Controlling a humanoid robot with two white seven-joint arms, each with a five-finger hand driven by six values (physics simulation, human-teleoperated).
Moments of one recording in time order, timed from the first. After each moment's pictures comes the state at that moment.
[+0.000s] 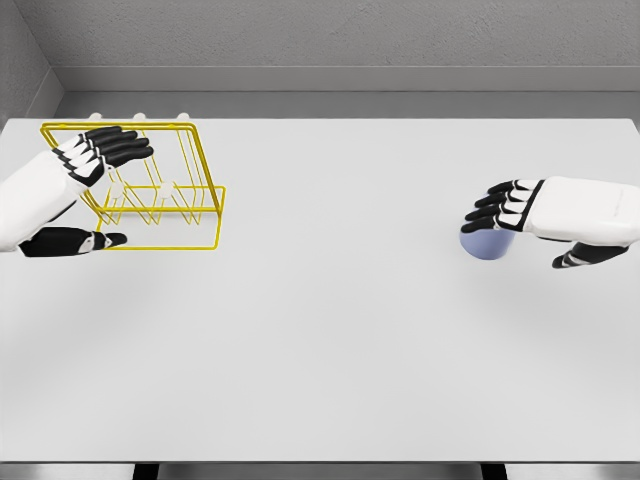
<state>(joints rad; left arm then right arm) -0.02 0.90 -0.10 -1.80 -0.22 -0.61 -0.06 -0.69 -1.26 0.80 -1.77 0.14 -0.61 0.41</state>
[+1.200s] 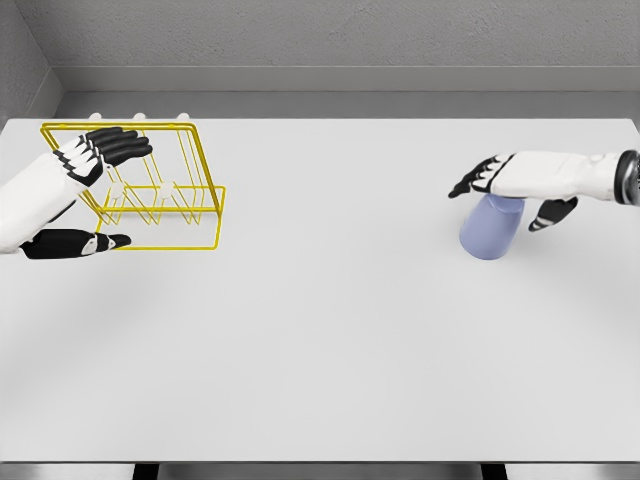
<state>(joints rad) -0.02 0.88 -0.10 -1.80 -0.19 -0.61 -0.05 -0.93 -0.93 1.00 -1.30 0.28 -0.61 0.50</state>
